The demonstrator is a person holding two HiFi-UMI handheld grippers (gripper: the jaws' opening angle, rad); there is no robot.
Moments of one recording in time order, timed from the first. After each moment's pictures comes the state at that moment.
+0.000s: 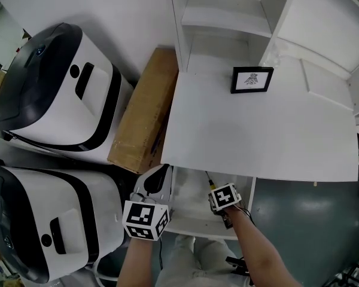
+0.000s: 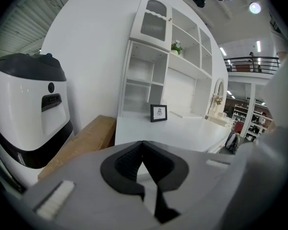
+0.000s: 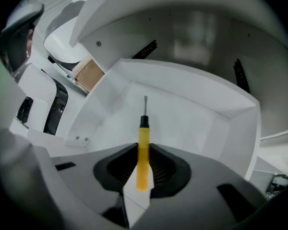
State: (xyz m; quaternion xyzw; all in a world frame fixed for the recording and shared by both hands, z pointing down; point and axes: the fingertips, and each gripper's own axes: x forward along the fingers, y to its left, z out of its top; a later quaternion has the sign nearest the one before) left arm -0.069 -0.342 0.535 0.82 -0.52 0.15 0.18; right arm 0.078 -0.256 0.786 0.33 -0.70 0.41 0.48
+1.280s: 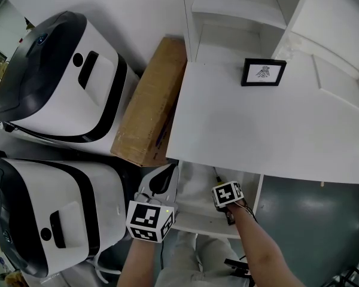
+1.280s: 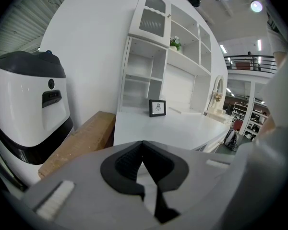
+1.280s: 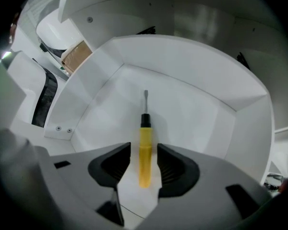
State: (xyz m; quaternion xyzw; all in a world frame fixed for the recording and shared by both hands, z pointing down) left arm -0.068 -0.329 0.548 0.82 -0.52 0.17 0.19; right arm 0.086 -0.251 0.828 0.33 -0.68 0.38 0.53
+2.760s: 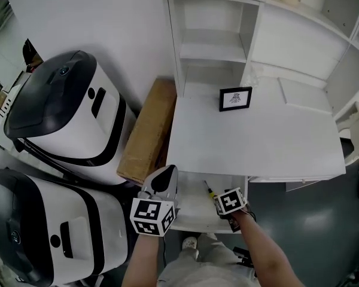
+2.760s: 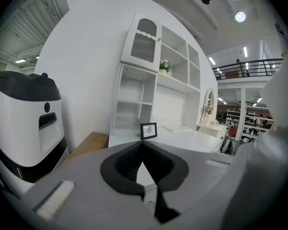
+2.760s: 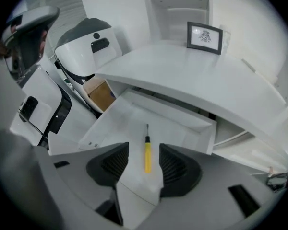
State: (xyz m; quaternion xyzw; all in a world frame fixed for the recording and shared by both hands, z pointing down) left arm -0.057 -0.318 0.456 0.85 -0.50 0.09 0.13; right arm 0.098 -0.255 0.689 0.40 -0.72 0.34 0.44
